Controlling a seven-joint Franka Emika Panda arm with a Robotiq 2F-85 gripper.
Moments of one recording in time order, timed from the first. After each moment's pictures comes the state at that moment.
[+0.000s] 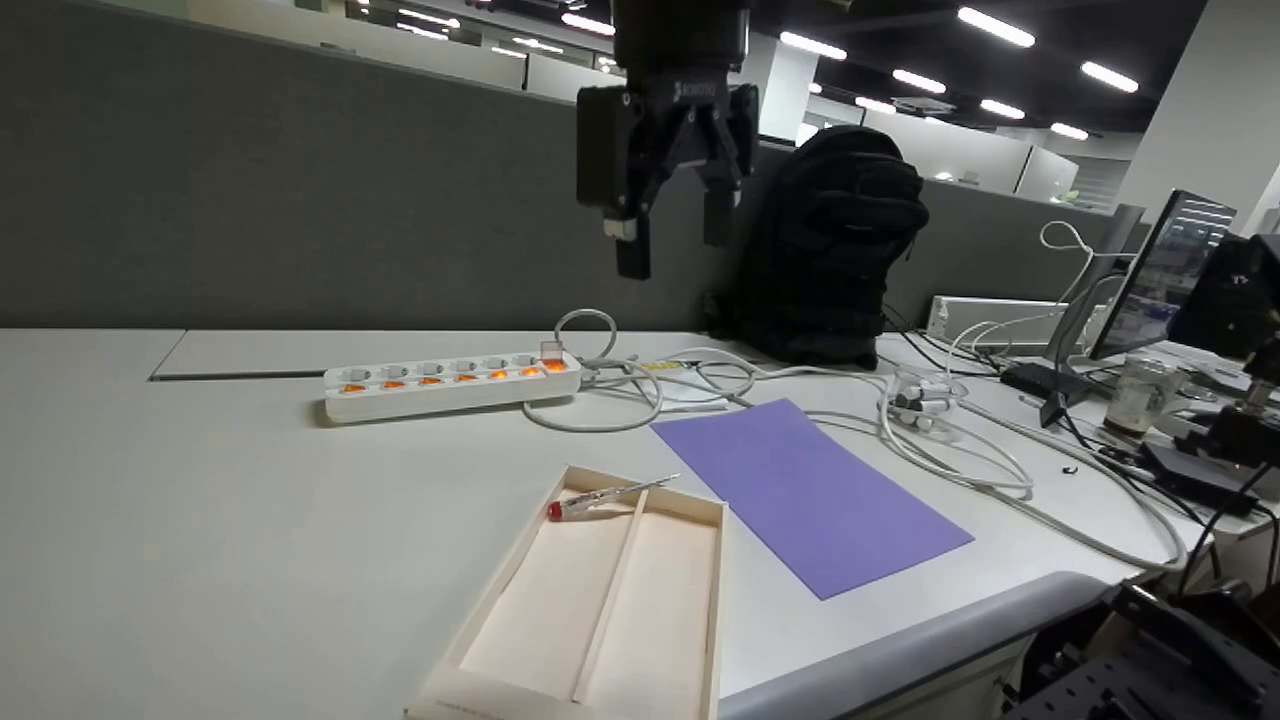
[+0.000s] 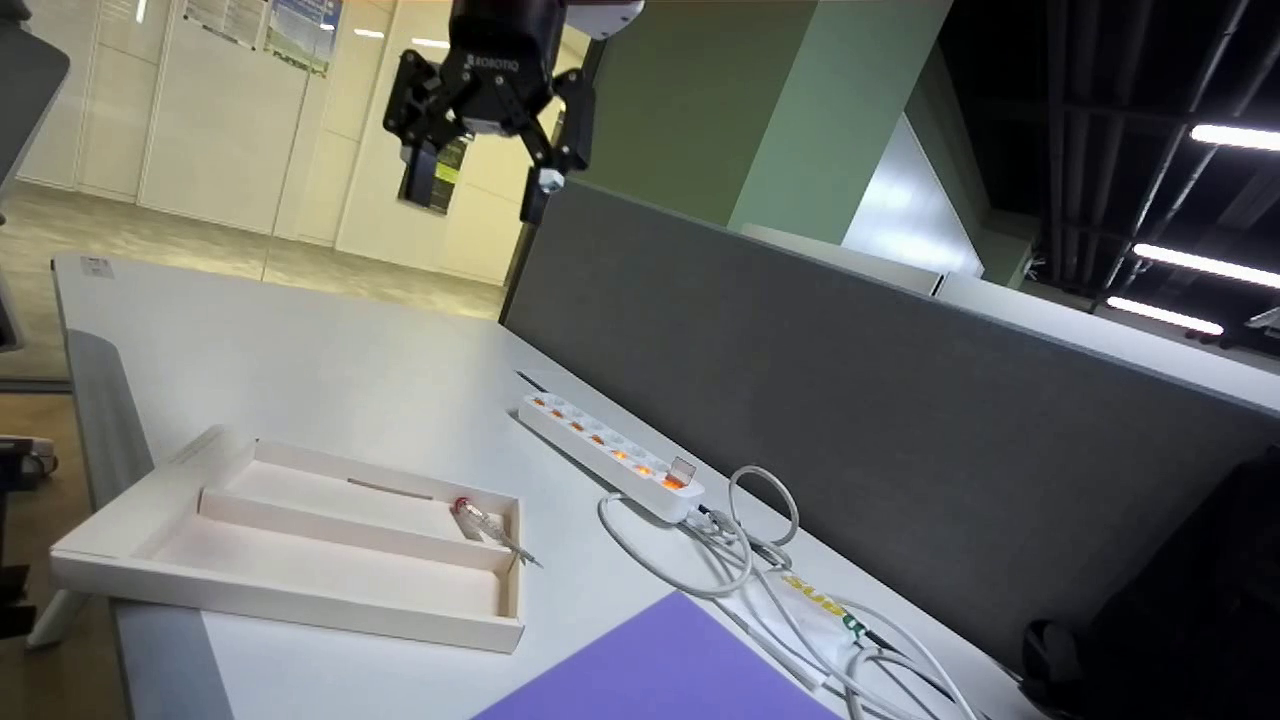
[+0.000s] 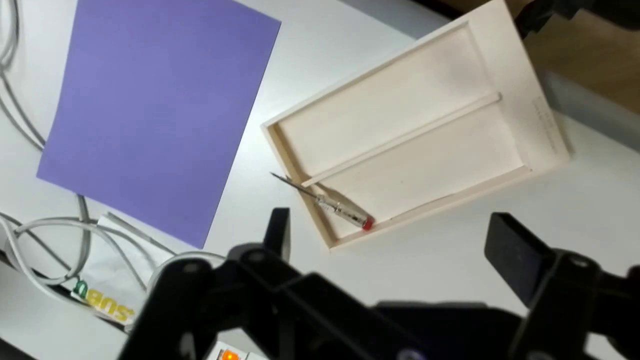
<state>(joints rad) 0.19 -0.33 0.26 -2.52 -0.11 2.13 0.06</state>
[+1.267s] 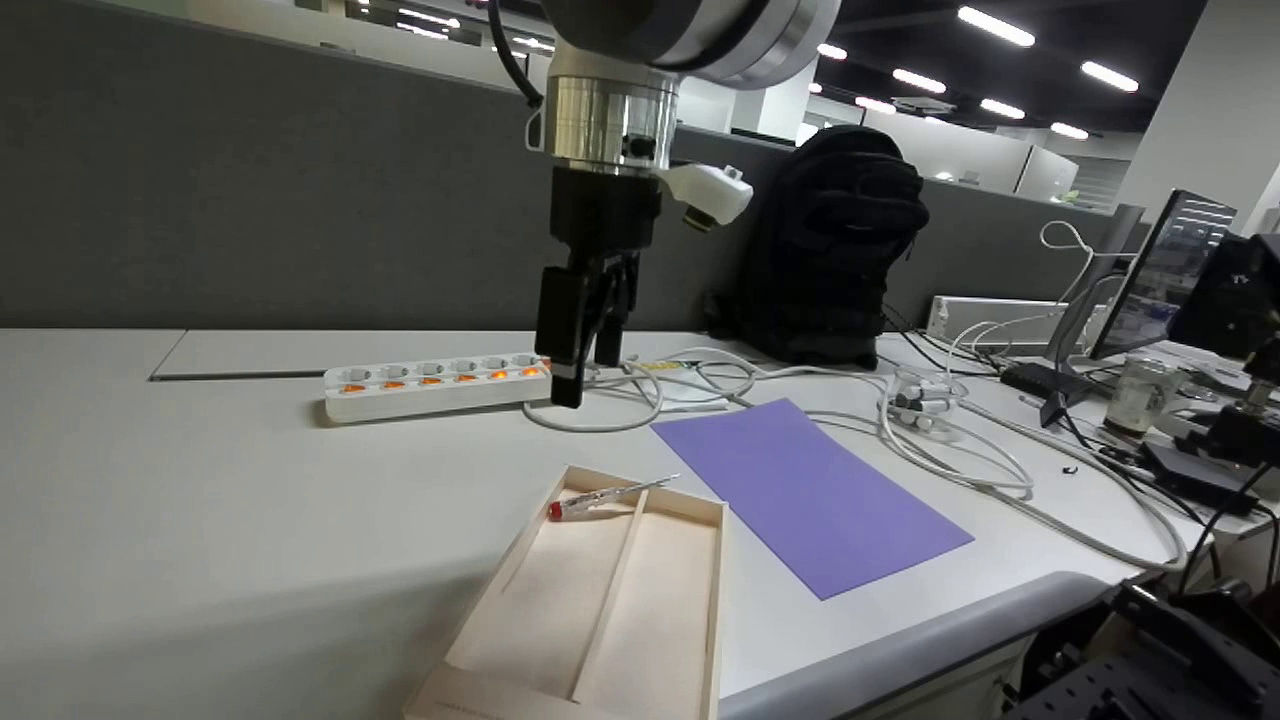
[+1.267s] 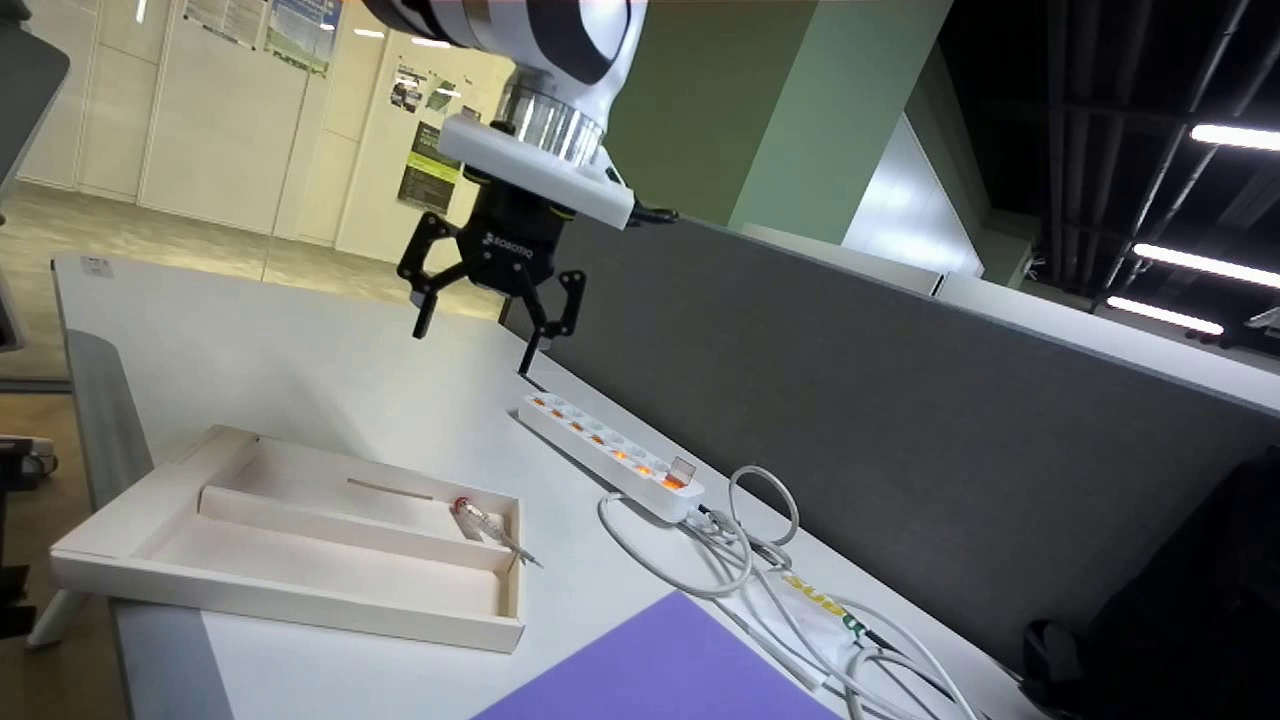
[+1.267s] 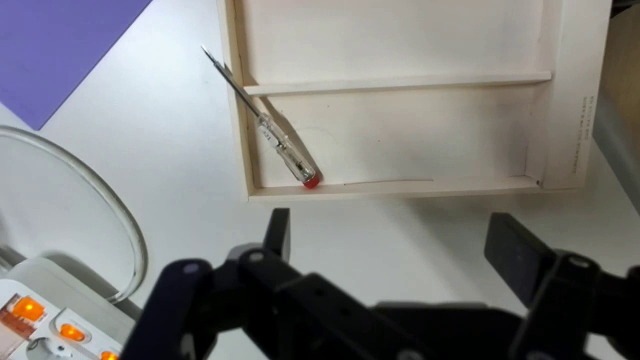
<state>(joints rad) 0.17 0.05 0.21 -2.46 -0.03 2.49 -0.47</state>
